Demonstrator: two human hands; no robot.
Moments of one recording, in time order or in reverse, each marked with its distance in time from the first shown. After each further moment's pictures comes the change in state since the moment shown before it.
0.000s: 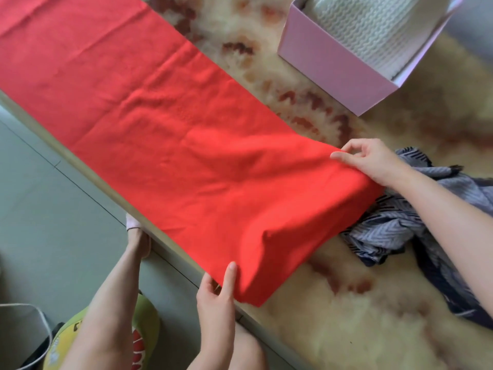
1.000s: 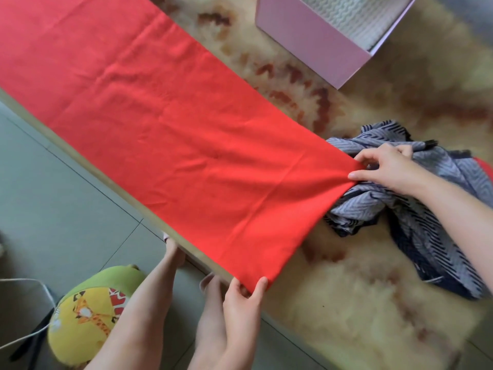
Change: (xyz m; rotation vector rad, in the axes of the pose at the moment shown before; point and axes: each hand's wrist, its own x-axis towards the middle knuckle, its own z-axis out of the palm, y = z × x) left_hand -0.063 -0.060 0.037 0.450 -0.009 -0.058; right_hand -0.050 0.075 -0.039 -0.494 -0.014 0.038
